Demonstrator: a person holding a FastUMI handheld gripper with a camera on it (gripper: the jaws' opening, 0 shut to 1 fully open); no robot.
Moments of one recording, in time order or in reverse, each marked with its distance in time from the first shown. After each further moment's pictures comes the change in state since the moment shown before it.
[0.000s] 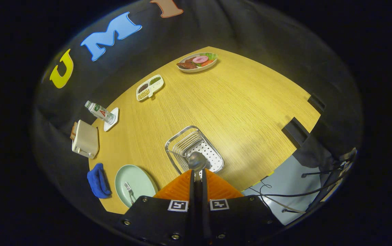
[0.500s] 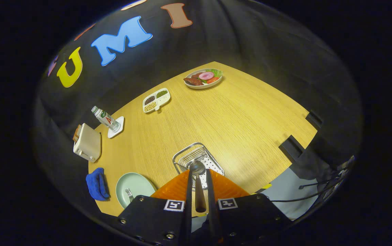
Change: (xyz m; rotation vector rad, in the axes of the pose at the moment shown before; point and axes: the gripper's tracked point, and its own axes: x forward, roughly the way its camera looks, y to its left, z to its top) arm -0.015 0.012 0.024 -0.095 -0.133 -0.004
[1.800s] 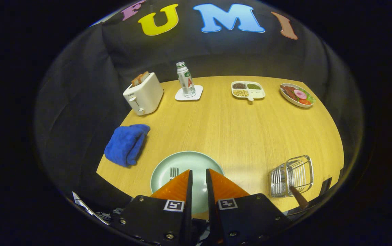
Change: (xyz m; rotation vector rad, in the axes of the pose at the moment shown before) arm 0.009 0.197 -0.084 -0.515 0.109 0.350
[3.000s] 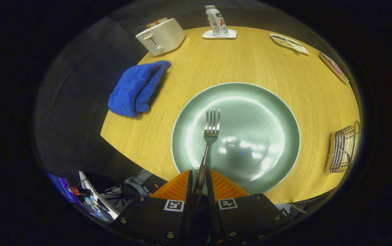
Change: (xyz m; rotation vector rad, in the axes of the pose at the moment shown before) arm 0.059 0.068 -0.120 -0.033 0.425 0.125
